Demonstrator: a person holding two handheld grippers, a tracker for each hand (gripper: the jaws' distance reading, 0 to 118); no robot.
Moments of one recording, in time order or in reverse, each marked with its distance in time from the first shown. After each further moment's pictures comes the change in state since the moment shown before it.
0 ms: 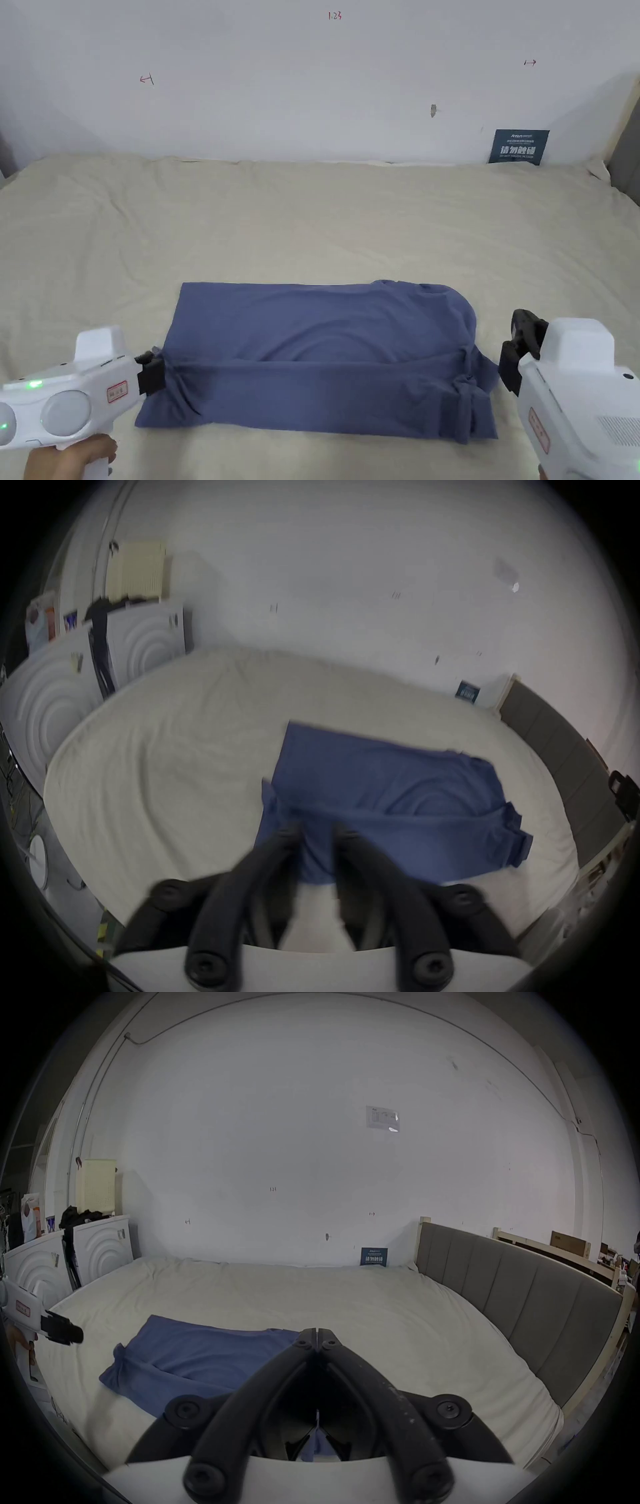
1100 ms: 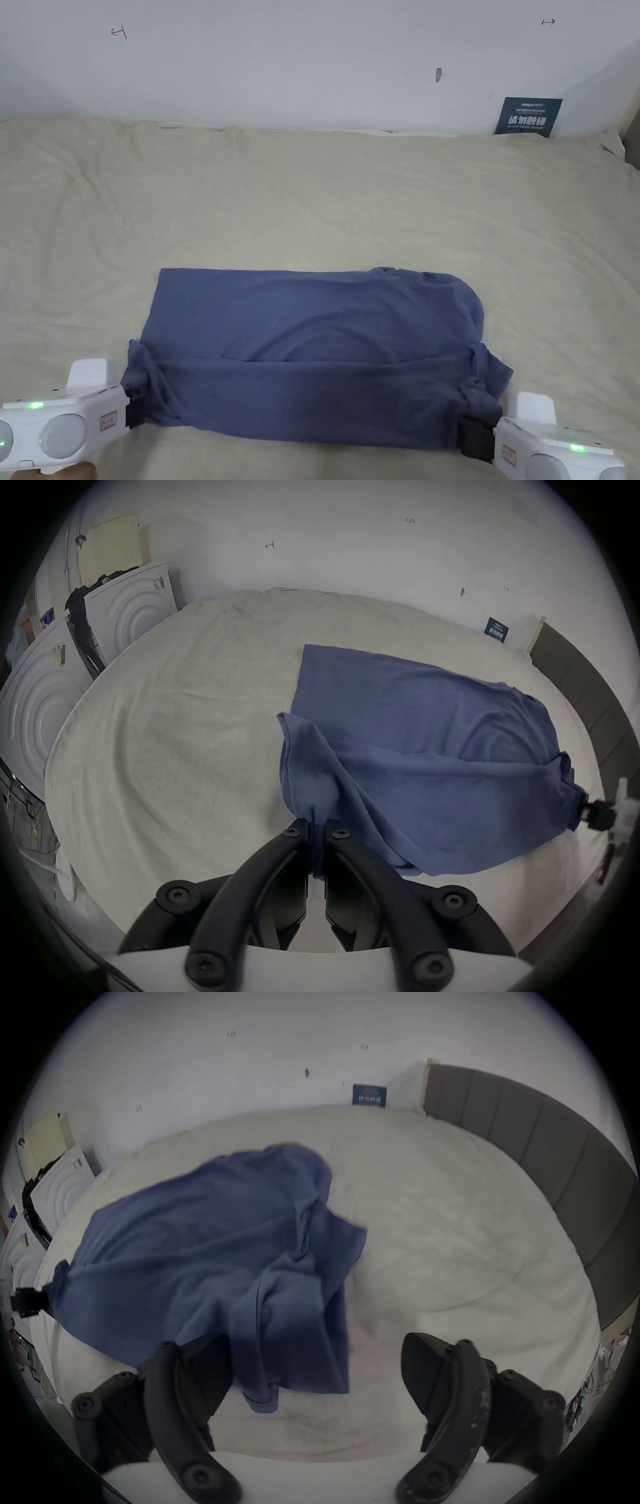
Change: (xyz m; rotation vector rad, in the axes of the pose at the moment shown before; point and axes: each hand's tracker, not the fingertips) left arm -0.017 -0.016 -0.087 -0.157 0.082 -0.090; right arm 0.020 -0.145 -0.156 -0.675 -0.011 -0.080
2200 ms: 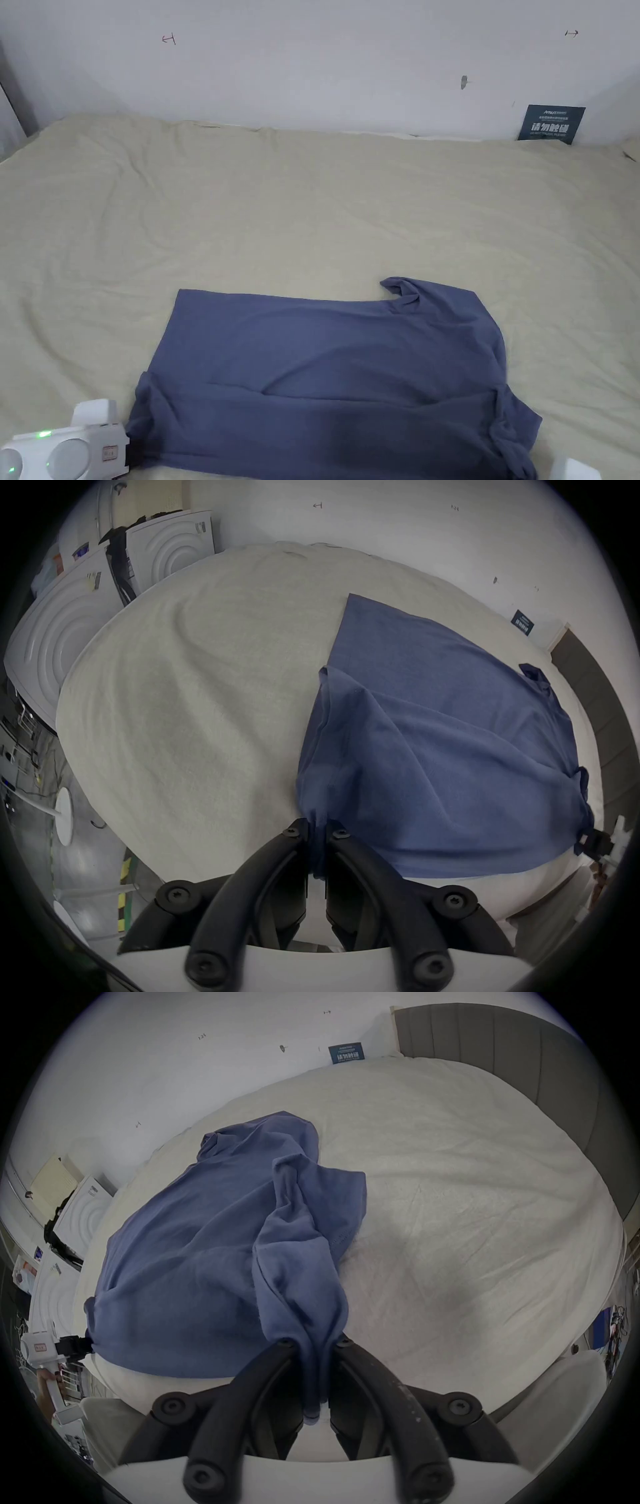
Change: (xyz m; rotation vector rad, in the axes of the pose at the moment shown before) left arm -0.045 -0.096 0.035 -0.168 0.059 0.105; right arm 0.035 -0.106 0.063 -0.099 0.153 -0.191
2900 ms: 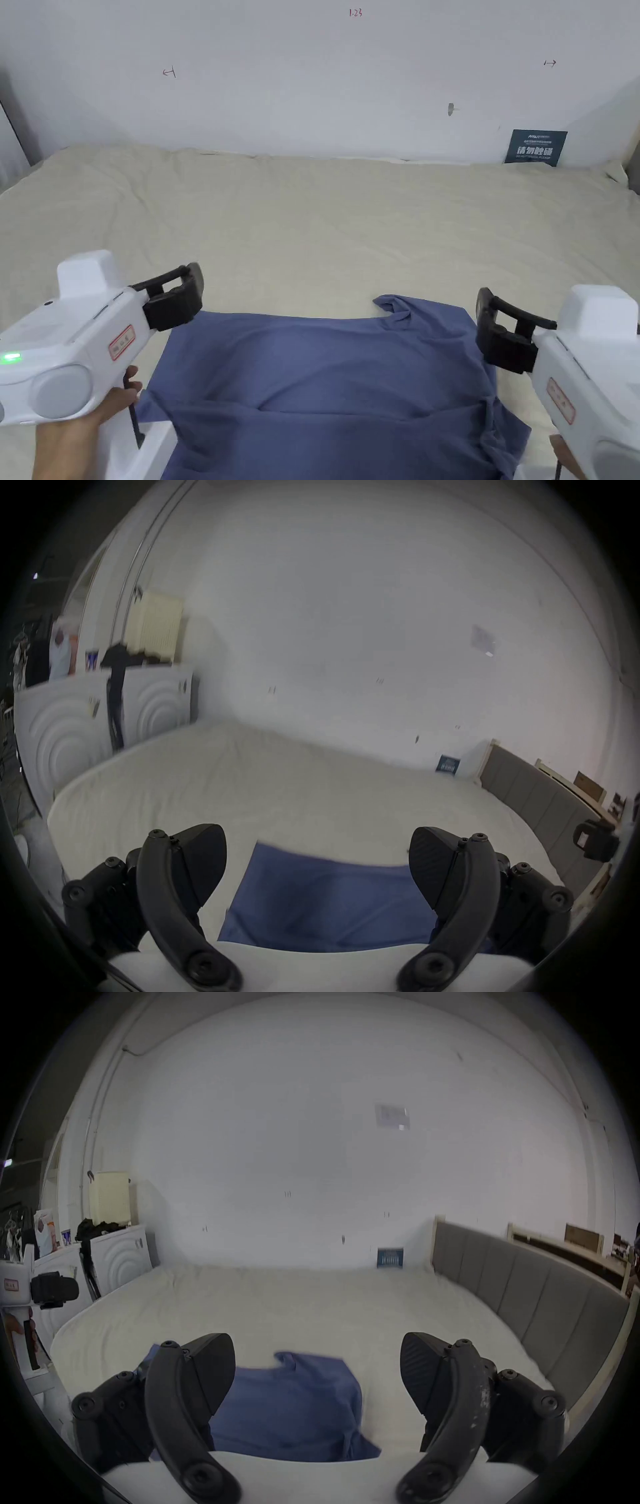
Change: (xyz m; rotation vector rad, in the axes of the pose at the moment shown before) left arm 0.087 0.072 0.200 0.822 -0.189 -0.001; right arm -0.123 0.093 0.197 0.806 -0.006 0.326
